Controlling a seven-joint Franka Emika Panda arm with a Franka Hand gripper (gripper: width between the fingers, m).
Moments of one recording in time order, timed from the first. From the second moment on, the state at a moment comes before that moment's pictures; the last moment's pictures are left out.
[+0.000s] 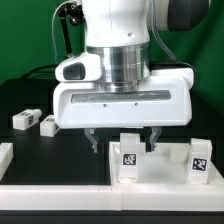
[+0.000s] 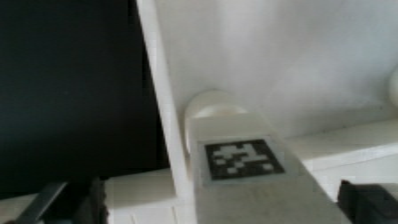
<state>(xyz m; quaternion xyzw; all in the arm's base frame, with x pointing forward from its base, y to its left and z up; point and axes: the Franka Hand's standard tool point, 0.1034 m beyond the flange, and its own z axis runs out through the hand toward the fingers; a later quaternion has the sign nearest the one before) 0.666 -0.018 0.076 -0.99 0.11 -0.01 0.05</state>
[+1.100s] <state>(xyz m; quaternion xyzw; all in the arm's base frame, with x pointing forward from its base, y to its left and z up) 0.668 -0.010 0.073 -0.78 0.62 0.03 0.07</state>
